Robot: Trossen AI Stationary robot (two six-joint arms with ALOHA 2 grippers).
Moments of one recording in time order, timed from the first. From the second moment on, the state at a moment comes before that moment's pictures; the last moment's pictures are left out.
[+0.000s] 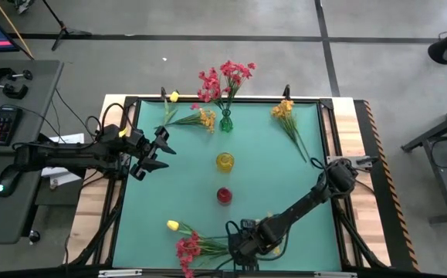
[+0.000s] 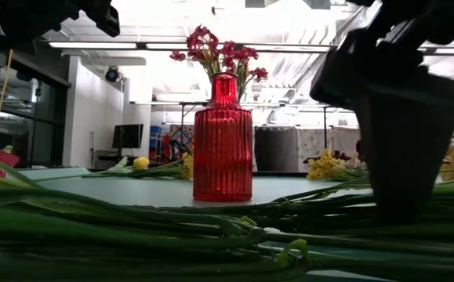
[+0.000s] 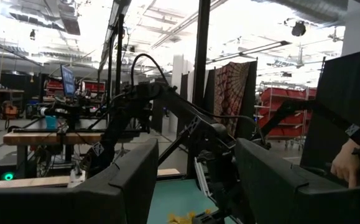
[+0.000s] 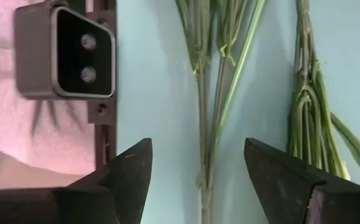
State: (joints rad) left arm 0.19 0.65 0.25 0.75 0.54 -0.23; right arm 0.62 2.18 1.64 -0.61 -0.04 0.65
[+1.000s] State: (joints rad) left arm 0.19 0.65 0.25 0.75 0.54 -0.23; right arm 0.62 2.22 1.63 -0.57 -0.04 0.63
